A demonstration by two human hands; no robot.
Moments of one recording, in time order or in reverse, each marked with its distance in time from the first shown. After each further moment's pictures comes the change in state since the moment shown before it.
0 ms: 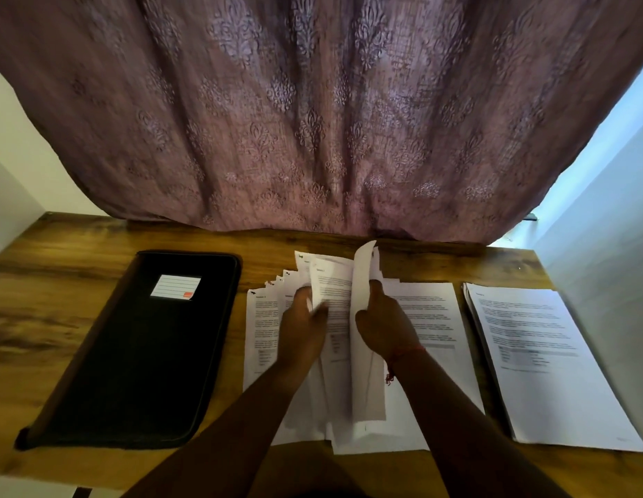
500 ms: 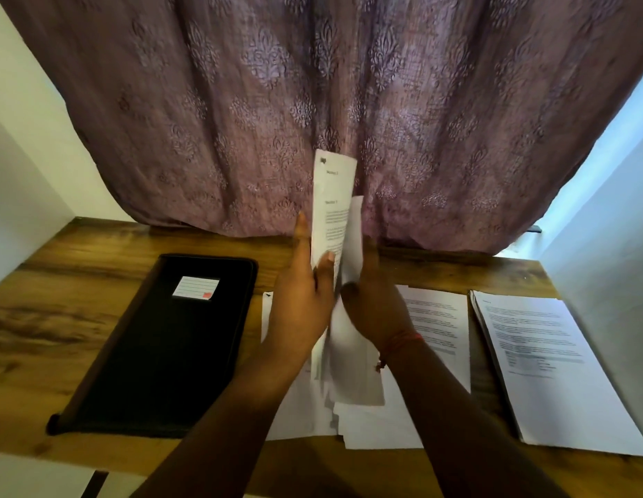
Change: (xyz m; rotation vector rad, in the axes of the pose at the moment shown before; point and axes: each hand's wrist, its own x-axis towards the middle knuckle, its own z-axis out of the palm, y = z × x) left_hand -0.035 0.104 -0.085 -0.025 0.141 0.377; right_hand -0.027 -0.077 -0.014 0.175 0.152 -0.290
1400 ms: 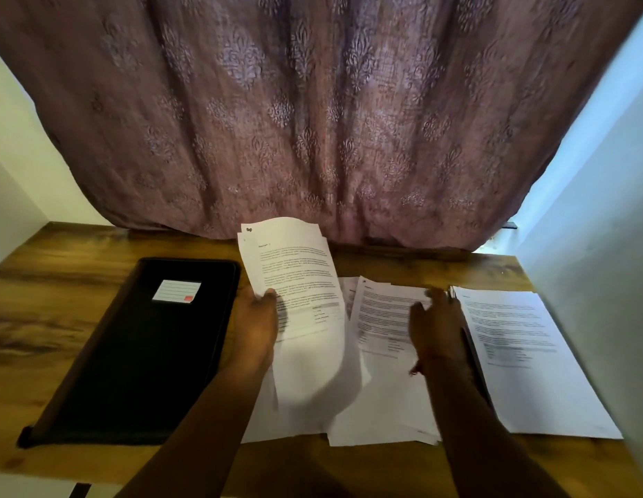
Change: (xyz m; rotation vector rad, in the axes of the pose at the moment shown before) left_hand -0.007 -0.064 0.012 -0.383 0.178 -0.675; right_hand -0.017 0.131 -0.046 -0.224 0.399 0.538
